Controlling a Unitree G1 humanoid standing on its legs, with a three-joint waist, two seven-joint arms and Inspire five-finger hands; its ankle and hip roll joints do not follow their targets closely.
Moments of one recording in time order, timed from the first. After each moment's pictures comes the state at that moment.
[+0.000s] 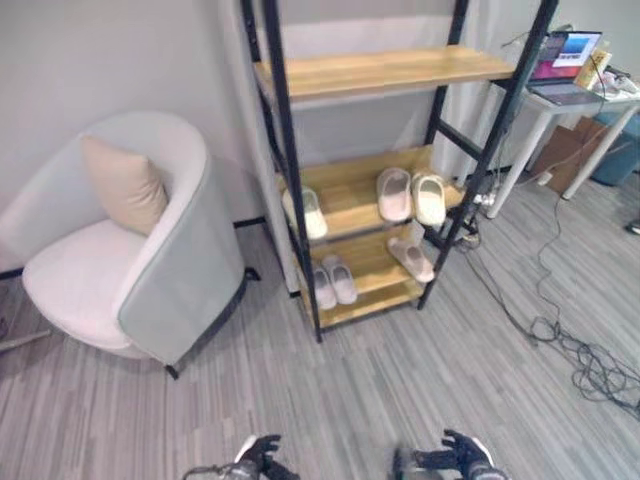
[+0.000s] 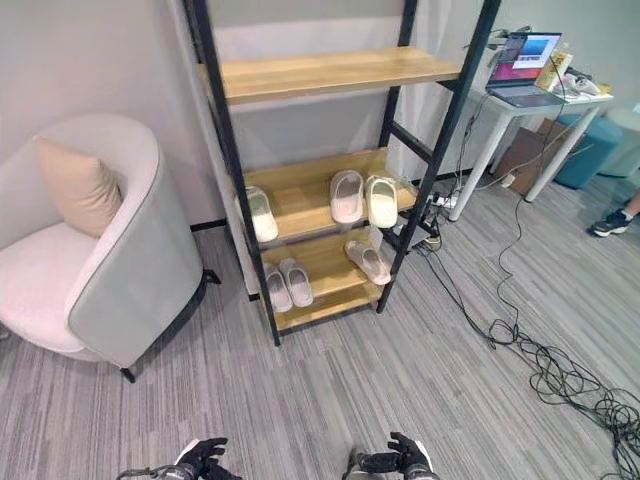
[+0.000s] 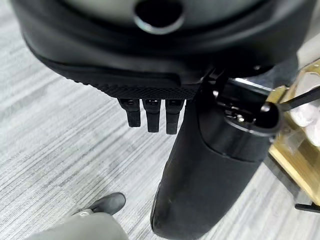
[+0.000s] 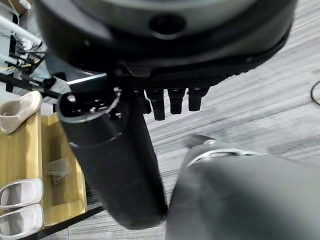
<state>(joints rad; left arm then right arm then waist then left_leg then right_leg) -0.10 0.19 -0.39 1.34 -0.03 -0.13 0.10 -0.06 -0.20 0.22 1.25 0.21 -0.15 -0.08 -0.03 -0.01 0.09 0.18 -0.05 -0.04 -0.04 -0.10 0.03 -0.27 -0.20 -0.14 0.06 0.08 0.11</state>
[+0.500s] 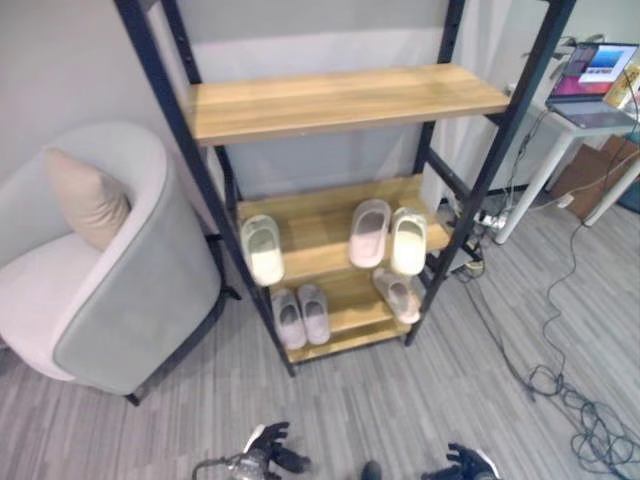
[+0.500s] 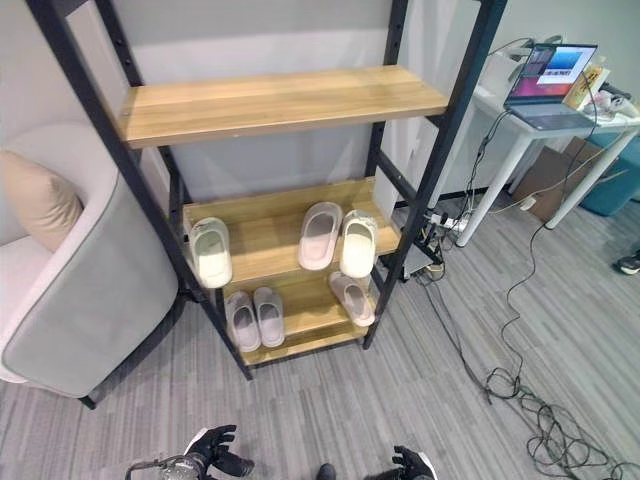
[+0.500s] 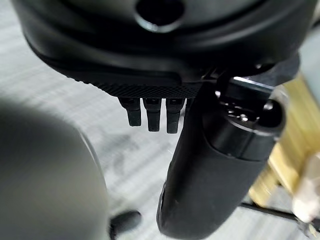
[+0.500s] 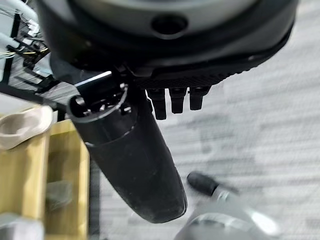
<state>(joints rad) -0.14 0.14 -0.37 1.28 -0.03 -0.14 0.10 -0.01 -0.25 0.27 1.26 0.20 -0.13 -0.09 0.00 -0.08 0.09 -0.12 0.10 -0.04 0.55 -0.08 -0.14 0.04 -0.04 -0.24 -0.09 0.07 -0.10</state>
